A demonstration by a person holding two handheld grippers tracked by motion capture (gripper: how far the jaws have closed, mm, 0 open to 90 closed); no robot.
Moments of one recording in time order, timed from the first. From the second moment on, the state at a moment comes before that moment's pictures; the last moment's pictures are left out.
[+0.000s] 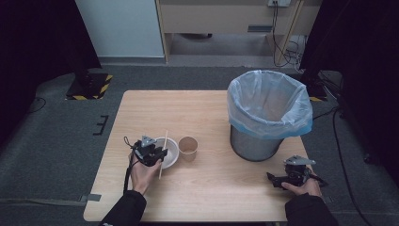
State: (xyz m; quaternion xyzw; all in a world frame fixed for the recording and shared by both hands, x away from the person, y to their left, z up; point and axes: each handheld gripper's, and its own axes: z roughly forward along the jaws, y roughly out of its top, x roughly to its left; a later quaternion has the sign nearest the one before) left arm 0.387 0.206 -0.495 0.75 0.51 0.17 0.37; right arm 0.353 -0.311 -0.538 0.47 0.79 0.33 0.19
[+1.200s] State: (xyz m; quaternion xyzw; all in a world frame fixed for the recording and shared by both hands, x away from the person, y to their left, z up) left arm 0.370 0.226 -0.438 0.71 0.49 0.21 0.46; right arm 0.354 -0.311 -0.539 0.47 0.79 0.33 0.19
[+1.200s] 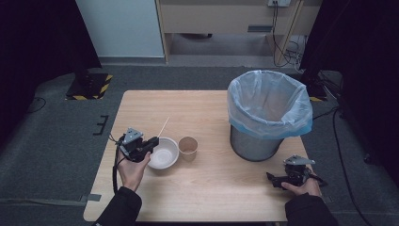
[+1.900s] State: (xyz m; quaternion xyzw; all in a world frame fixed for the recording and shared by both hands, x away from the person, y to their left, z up) left arm 0.360 0.223 -0.405 0.69 0.46 0.23 0.51; right arm 0.354 -0.311 -0.539 0.47 0.80 0.33 0.19
